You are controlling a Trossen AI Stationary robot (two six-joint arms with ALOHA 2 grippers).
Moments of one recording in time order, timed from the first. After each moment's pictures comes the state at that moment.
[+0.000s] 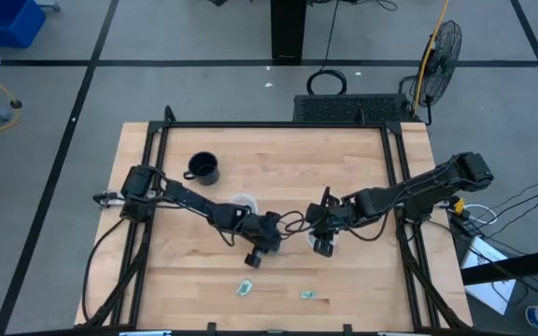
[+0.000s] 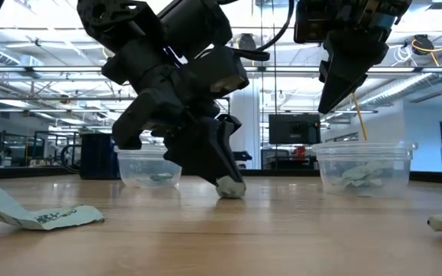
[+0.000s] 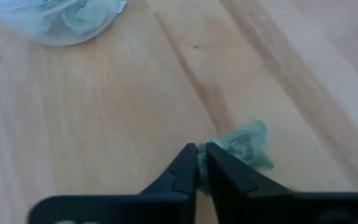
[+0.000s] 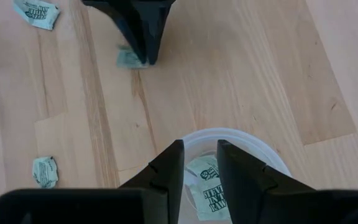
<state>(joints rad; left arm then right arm) -0.18 1.99 1.09 0.05 0.13 0.23 0.26 1.45 0.97 -0.57 0.08 0.53</state>
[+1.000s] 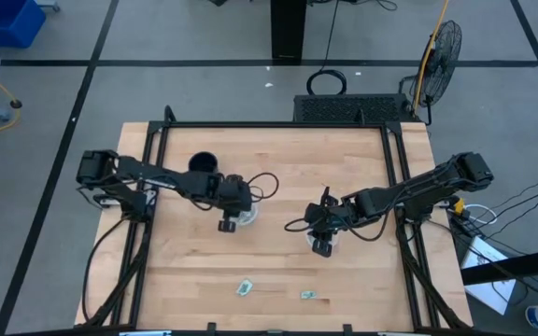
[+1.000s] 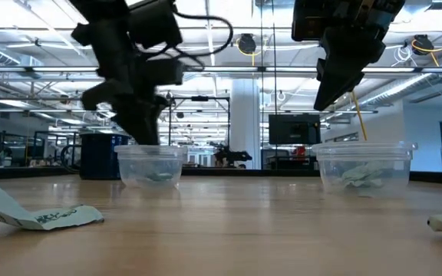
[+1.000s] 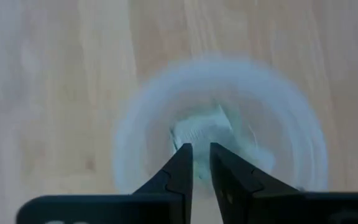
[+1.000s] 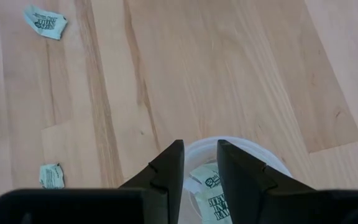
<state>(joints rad) 0.01 1.58 0.92 -0.48 -0.05 0.19 0.26 1.45 0.97 -0.54 0.08 0.54</state>
